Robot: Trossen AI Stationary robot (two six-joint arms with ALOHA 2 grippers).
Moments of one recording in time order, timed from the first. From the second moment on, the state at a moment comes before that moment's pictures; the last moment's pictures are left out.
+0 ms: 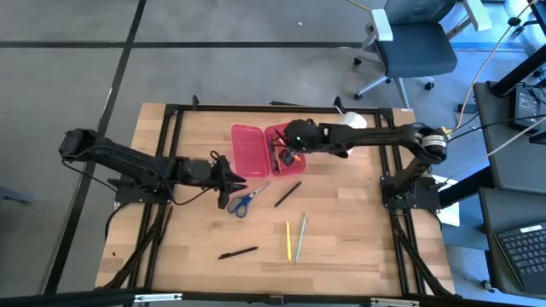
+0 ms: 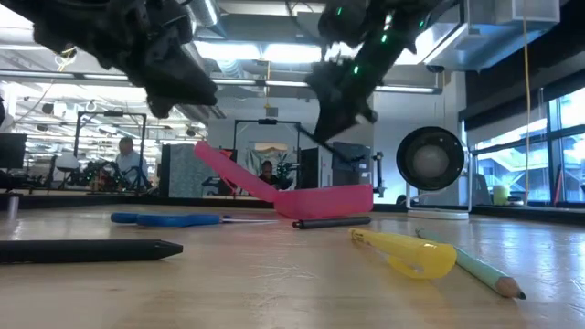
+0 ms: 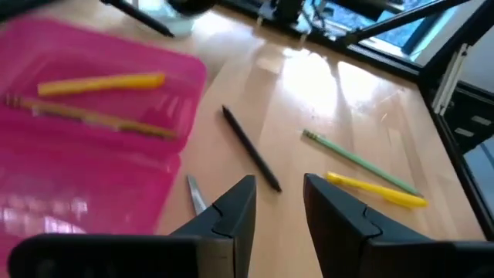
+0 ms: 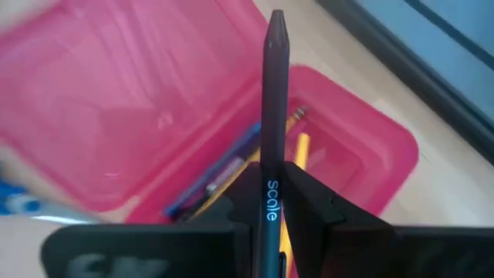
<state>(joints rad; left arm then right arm) -0.13 1.05 0.45 0.17 -0.19 -0.44 -0.22 1.71 1.22 -0.35 0.27 0.30</state>
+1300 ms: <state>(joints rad) -0.33 1.04 0.51 -0.15 -0.31 -0.88 -0.35 1.93 1.22 -0.25 0.18 0.25</state>
